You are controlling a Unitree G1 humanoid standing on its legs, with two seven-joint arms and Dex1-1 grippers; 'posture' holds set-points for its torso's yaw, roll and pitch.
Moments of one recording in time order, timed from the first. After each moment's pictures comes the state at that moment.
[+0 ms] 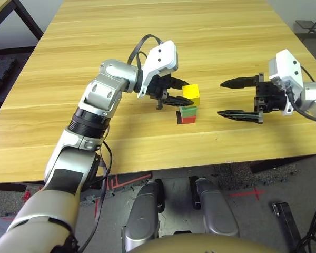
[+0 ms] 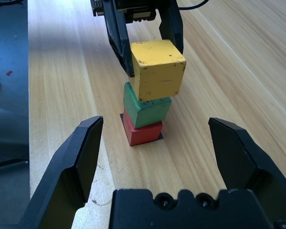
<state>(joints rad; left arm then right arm) -0.92 0.50 -0.26 0.16 -0.19 0.47 -1.28 -0.58 -0.80 0.02 -0.11 0.44 0.45 1.24</state>
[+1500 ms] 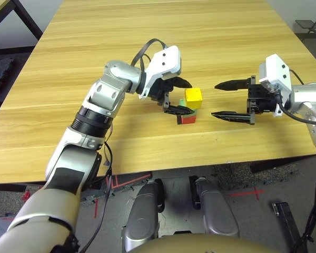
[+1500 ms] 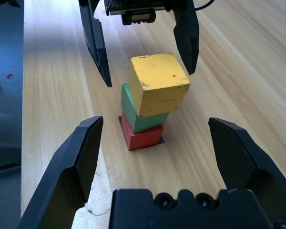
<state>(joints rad) -0.95 0.51 -0.30 0.22 -0.17 0.44 -1.32 -0.60 -0.75 0.06 -0.06 0.41 0.41 1.23</state>
